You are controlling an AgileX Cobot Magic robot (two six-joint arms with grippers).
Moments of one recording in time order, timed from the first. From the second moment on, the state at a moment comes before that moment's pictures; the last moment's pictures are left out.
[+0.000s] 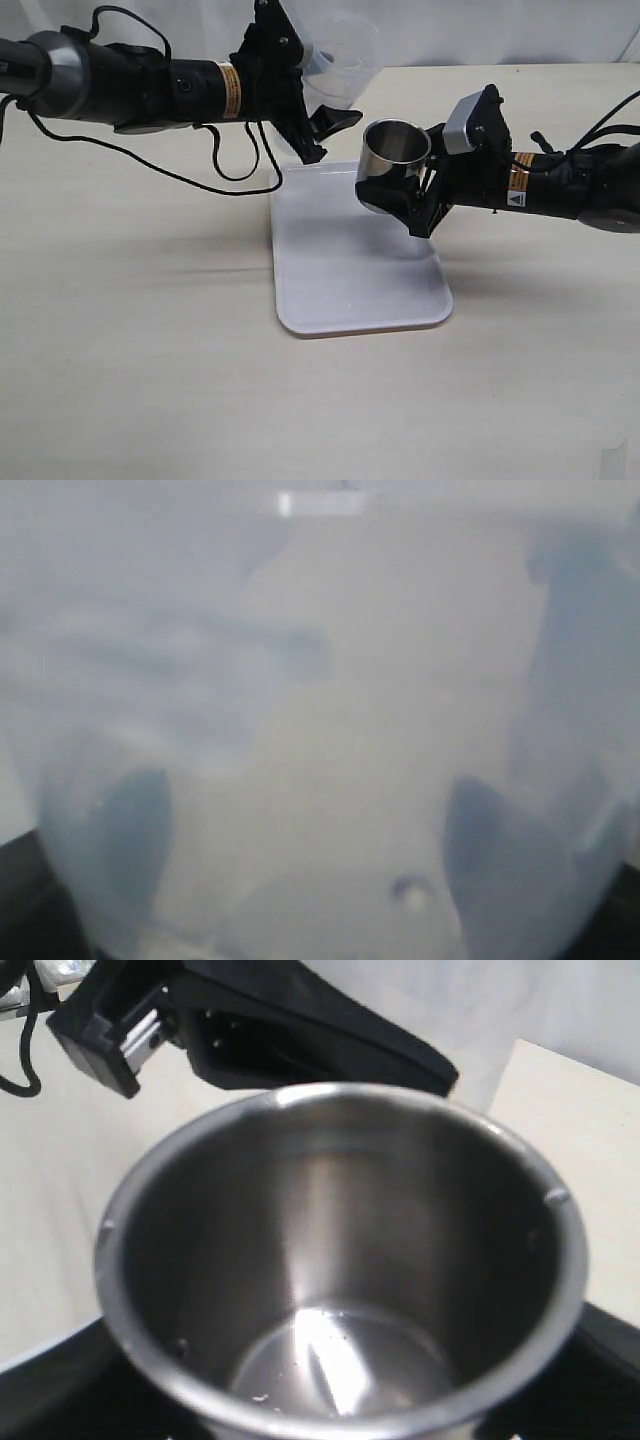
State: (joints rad) left arm -0.44 2.14 -1.34 1.10 -0.60 -0.44; right arm 0.05 2.04 -0.88 -1.20 -1.02 0.50
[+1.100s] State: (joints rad) left arm -0.49 2.13 -1.37 1.10 -0.43 -0.09; right arm 0.05 2.06 -0.89 -1.15 -1.01 0.45
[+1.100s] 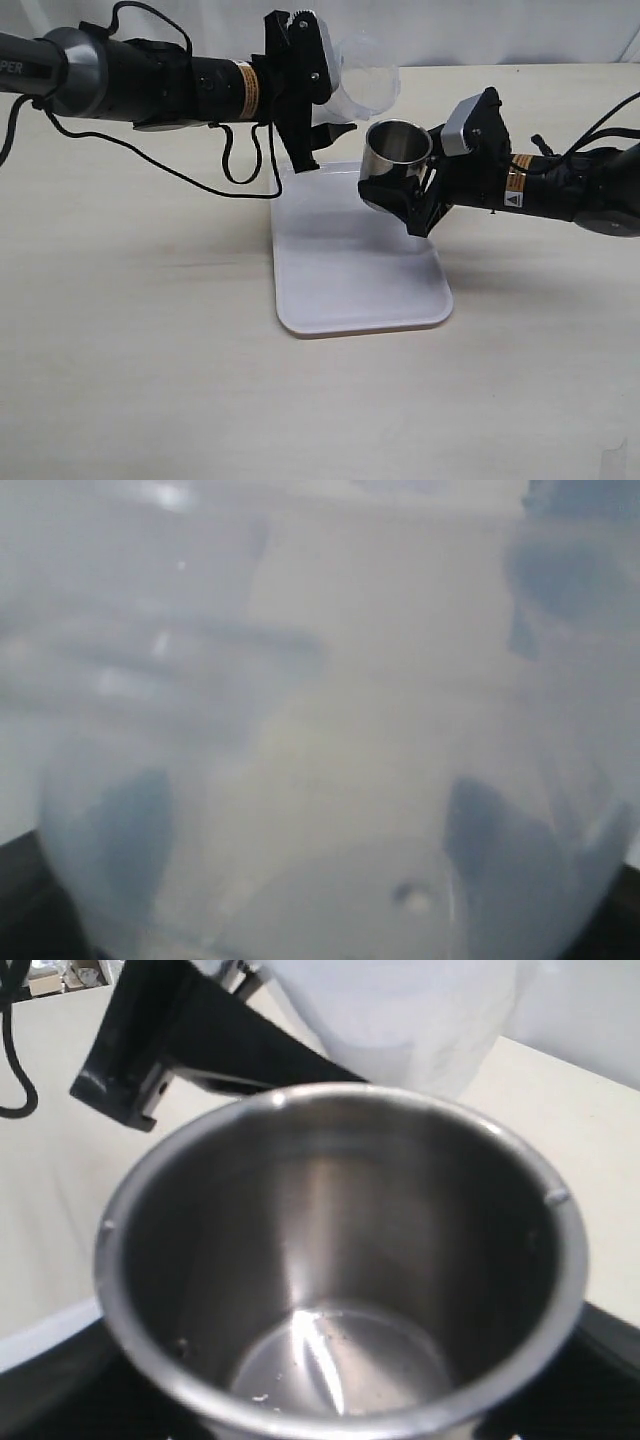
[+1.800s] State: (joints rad) left arm -0.51 2.11 -1.37 1.10 -0.41 0.08; right arm 0.05 2.11 -0.89 -1.15 -1.07 0.43
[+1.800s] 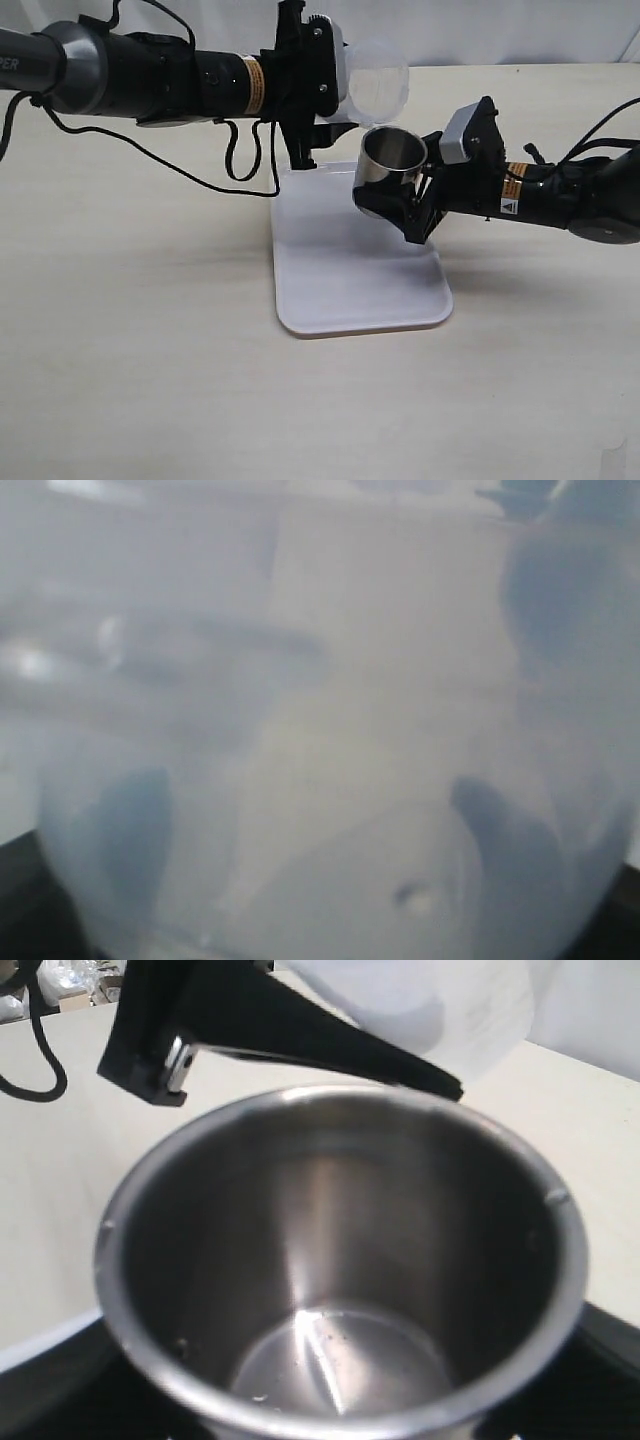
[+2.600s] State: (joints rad) left arm -0.52 2.11 -1.37 1.10 -0.35 0.30; right arm 0.05 2.12 -0.90 -1.21 -1.07 0.41
